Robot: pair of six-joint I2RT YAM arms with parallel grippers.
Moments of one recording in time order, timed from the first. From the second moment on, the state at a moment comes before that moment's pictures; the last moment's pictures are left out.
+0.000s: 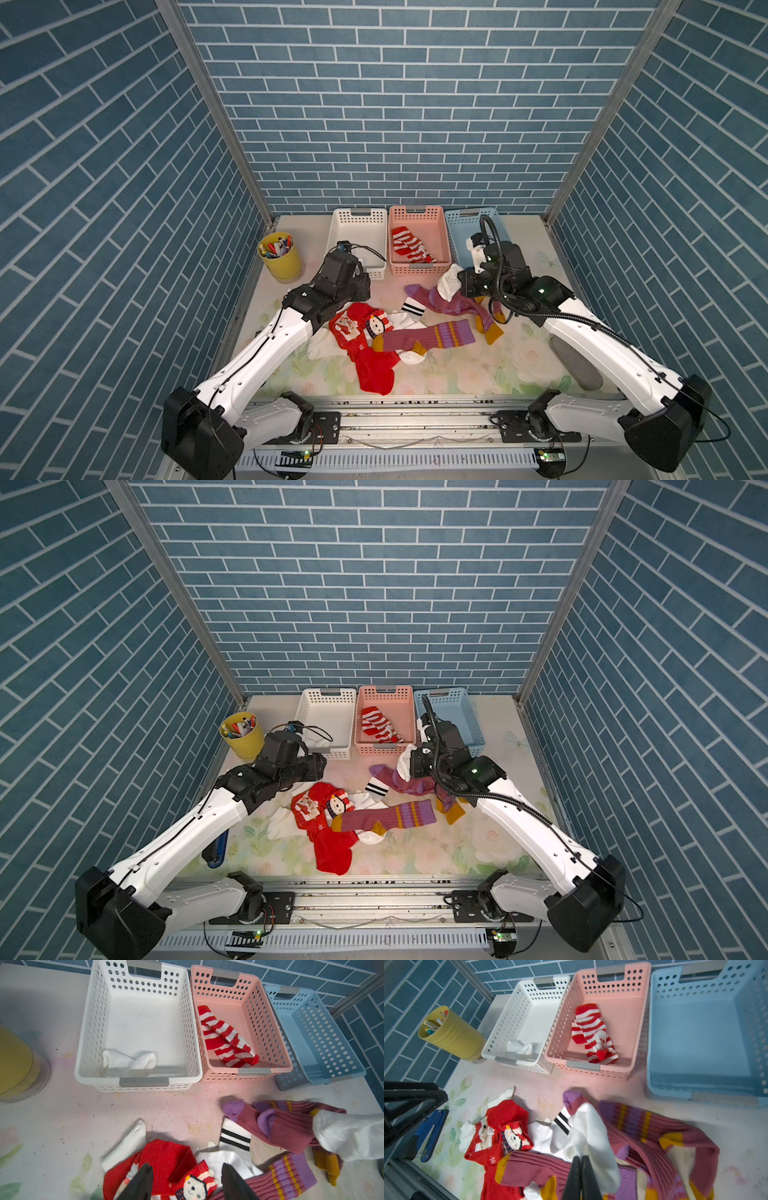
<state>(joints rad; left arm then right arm) -0.51 1.16 1.00 -0.57 -0.14 -0.43 0.67 1.23 1.17 -0.62 0.00 0.37</state>
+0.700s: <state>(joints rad) -0.51 0.97 0.88 -0.65 -0.17 -0.46 0.70 1.84 1.80 -0.58 -0.18 0.28</state>
